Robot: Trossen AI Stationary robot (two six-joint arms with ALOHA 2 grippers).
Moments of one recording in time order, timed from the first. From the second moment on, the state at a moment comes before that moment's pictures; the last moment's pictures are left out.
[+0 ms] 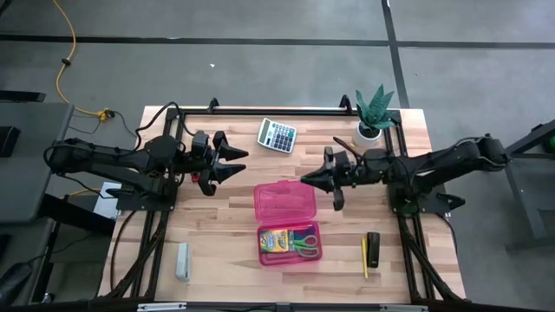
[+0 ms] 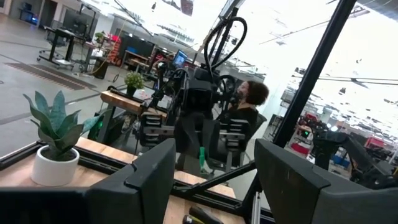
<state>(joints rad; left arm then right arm) 0.06 0.91 0.68 0.42 -0.05 -0.37 0.13 1.14 0.73 0.43 0.02 0.26</state>
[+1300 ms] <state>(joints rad) 0.06 0.91 0.68 0.41 -0.06 -0.36 0.30 1.55 0.75 0.08 -0.15 0.55</state>
